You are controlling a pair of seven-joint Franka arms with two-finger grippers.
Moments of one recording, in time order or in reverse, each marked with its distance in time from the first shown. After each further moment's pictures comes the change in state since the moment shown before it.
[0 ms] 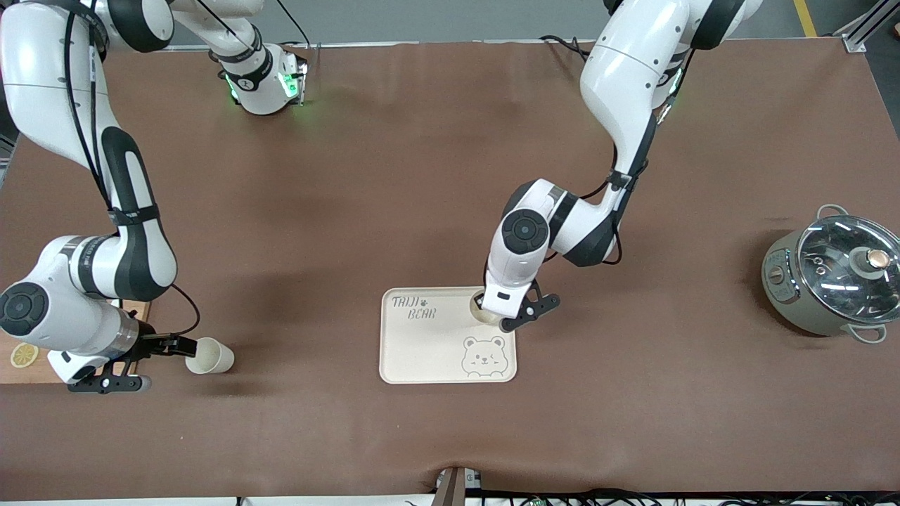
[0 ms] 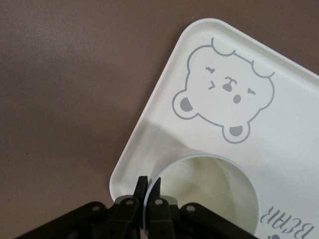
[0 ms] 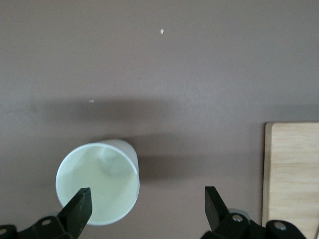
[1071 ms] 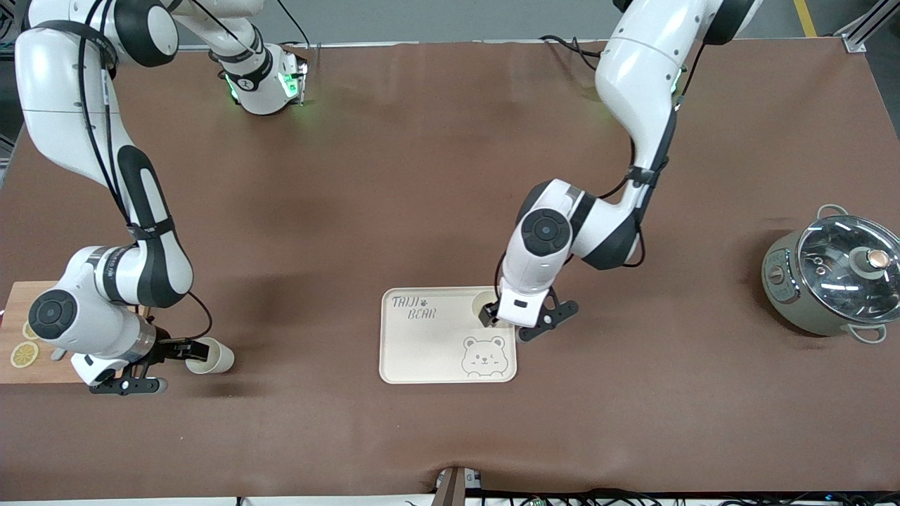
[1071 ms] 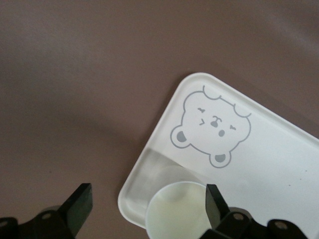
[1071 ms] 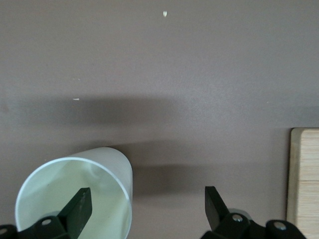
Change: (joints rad) left arm 0.065 -0.070 0.000 0.043 0.006 -0.087 0.029; right arm -0.001 0.064 0.001 -0.018 0.000 0.065 -0.011
